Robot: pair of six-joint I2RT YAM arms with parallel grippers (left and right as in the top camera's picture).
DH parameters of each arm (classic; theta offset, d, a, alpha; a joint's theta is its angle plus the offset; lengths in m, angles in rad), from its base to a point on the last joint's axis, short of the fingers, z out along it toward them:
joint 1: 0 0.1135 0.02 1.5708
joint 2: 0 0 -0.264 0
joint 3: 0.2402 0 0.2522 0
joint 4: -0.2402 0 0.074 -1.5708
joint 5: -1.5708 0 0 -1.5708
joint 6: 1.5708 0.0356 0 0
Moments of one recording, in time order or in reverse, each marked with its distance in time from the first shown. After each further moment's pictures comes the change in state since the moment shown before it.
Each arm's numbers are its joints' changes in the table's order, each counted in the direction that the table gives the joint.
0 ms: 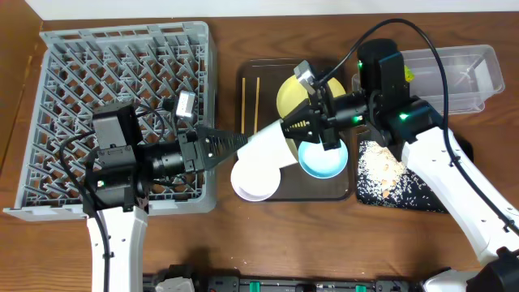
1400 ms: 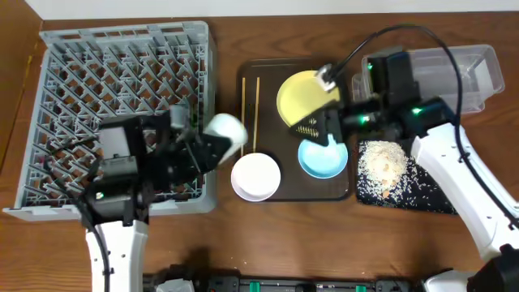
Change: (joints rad) left arm 0.009 0.062 0.009 -0.234 0.791 0.027; right arm -0.044 0.000 0.003 -0.430 -0.458 0.094
